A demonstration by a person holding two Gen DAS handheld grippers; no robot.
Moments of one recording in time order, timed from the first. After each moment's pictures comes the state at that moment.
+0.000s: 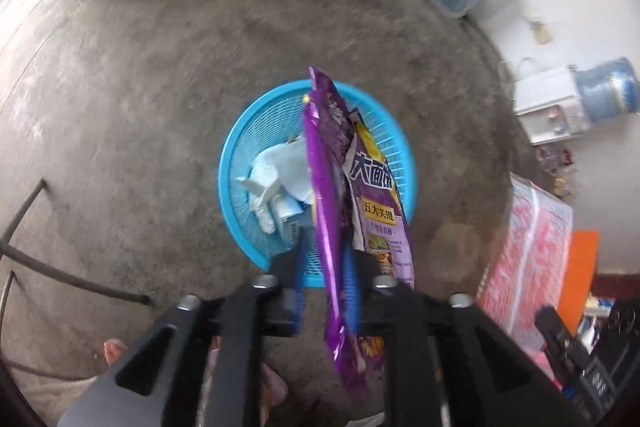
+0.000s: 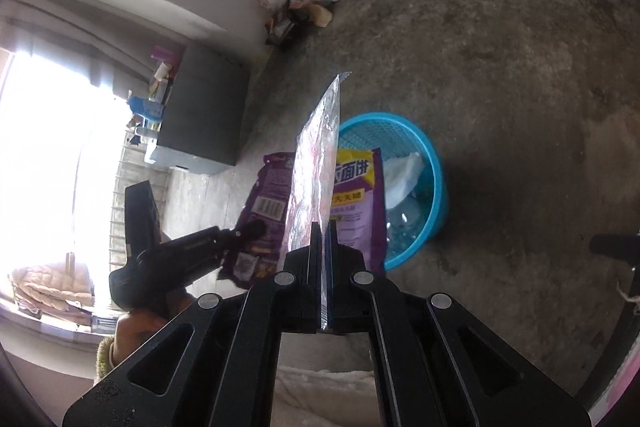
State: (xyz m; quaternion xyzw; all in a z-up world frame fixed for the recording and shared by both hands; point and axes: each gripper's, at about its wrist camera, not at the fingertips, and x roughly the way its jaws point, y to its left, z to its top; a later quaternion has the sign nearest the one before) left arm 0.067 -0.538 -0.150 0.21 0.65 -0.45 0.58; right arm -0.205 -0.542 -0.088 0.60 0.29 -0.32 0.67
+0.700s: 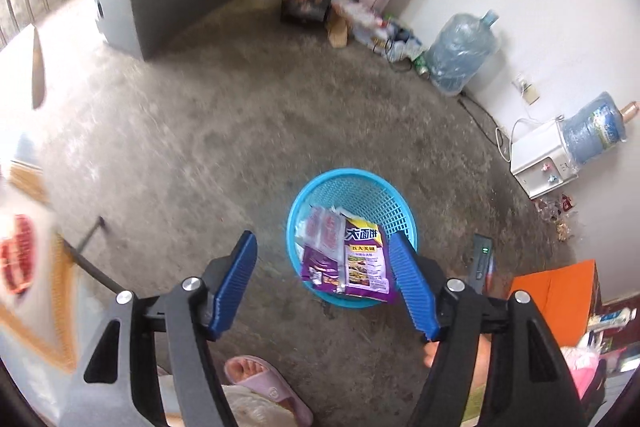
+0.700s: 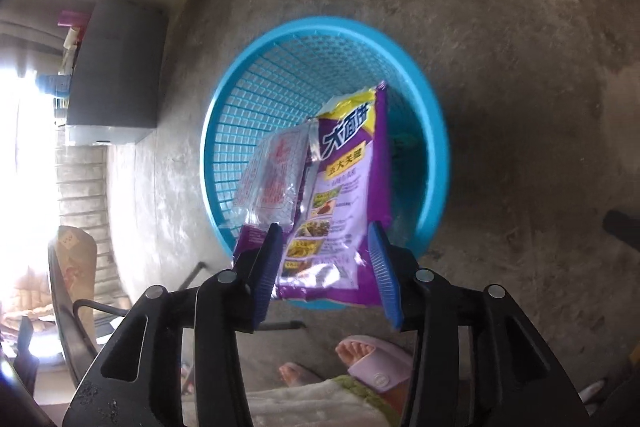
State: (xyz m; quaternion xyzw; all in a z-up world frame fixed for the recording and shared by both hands) left arm 0.105 -0.432 -0.016 0.15 0.53 -0.48 0.69; right arm -0.149 -0.563 -0.220 0.61 0.41 -0.35 0.58
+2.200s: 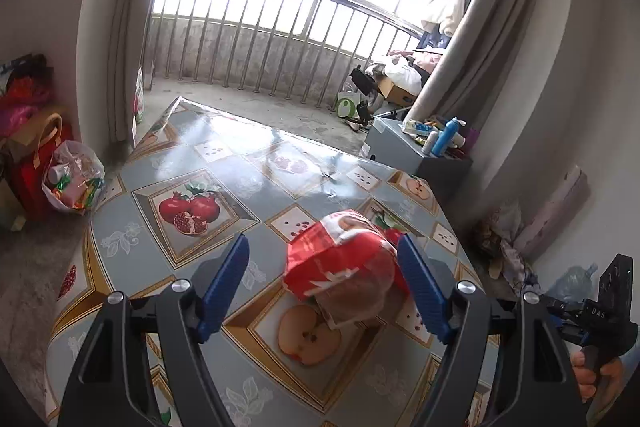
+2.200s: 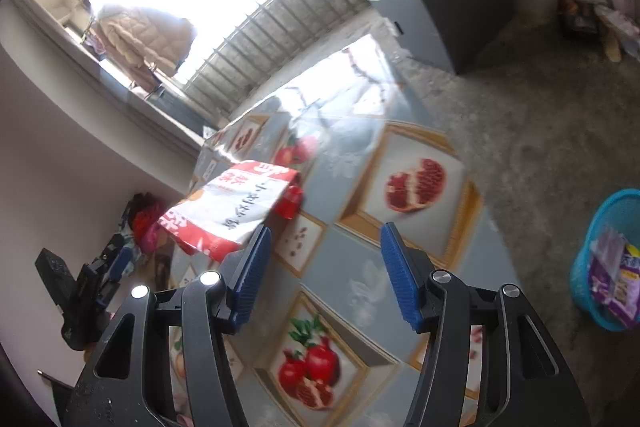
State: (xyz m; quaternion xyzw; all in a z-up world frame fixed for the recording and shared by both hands) left arm 0.234 0.074 0.087 -0.12 0.32 -0.19 0.92; right arm 0.131 -0.334 0.029 0.38 0.41 0.03 0.83
